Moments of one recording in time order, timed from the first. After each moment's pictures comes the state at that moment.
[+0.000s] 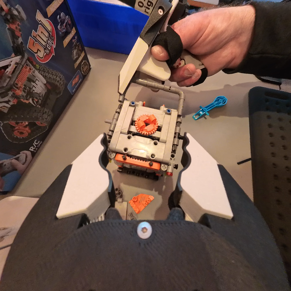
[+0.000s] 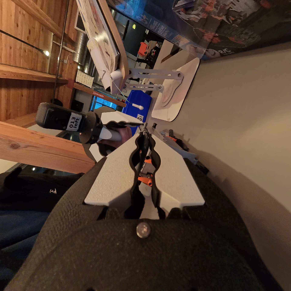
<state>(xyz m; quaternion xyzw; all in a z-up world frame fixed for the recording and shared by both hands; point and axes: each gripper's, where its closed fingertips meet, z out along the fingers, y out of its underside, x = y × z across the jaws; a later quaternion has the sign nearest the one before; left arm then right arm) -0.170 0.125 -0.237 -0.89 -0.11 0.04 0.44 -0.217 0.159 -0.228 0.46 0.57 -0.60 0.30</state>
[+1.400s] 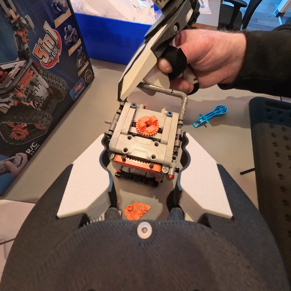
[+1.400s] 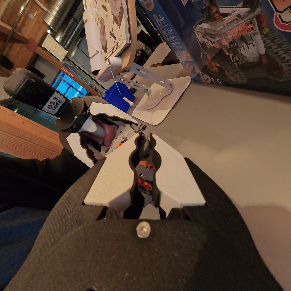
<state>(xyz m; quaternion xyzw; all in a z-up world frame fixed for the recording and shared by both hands) -0.167 0.132 -0.239 -0.87 -0.12 0.05 0.48 -0.215 0.159 -0.229 0.39 0.67 -0.62 0.15</state>
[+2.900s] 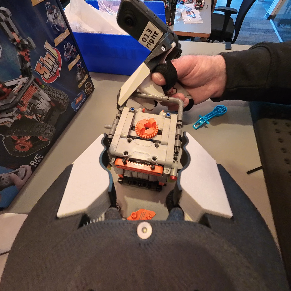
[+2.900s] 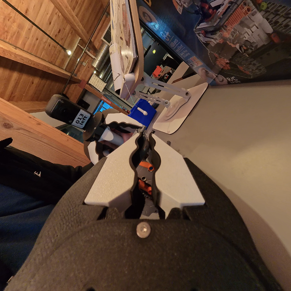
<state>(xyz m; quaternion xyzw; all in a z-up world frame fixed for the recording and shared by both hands) -0.165 0.136 -0.237 -0.86 -0.09 0.07 0.50 -0.214 0.159 -0.229 0.39 0.57 -0.68 0.23</state>
